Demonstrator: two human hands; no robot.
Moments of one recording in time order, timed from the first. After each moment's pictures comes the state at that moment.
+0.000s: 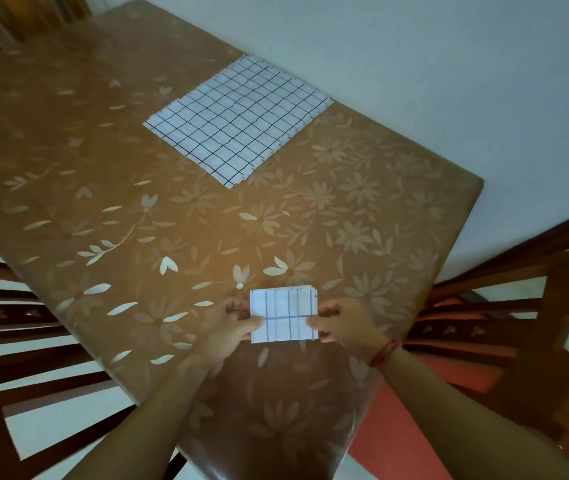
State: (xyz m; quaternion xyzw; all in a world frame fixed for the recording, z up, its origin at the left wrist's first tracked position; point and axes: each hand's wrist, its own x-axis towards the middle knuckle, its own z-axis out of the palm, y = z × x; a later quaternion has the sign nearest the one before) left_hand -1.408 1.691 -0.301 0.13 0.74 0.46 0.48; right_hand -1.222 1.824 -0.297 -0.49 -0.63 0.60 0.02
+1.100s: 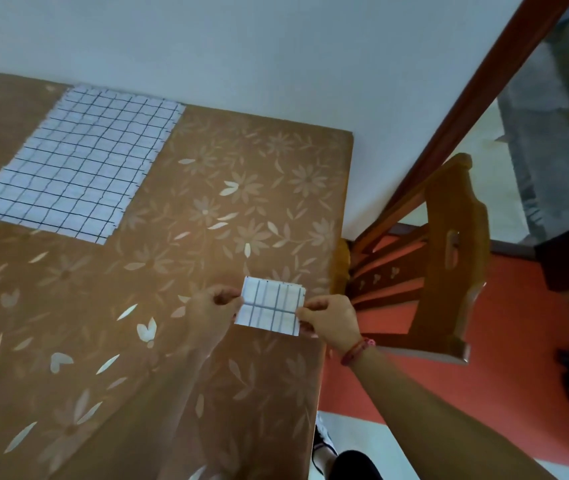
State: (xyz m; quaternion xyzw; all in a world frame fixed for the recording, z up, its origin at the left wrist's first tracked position) left_hand -1.336 1.826 -0.297 0.37 0.75 0.33 0.43; right_hand -1.126 1.846 -0.304 -0.69 -0.42 0.55 0.21
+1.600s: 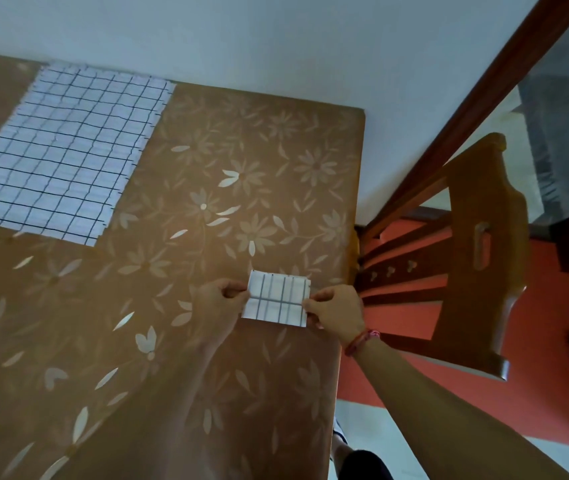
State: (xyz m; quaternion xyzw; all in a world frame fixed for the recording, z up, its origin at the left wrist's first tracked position) left_hand -1.348 1.859 -0.328 0.41 0.75 0.30 0.42; right_hand -1.142 1.877 -0.334 -0.72 -0.43 0.52 0.19
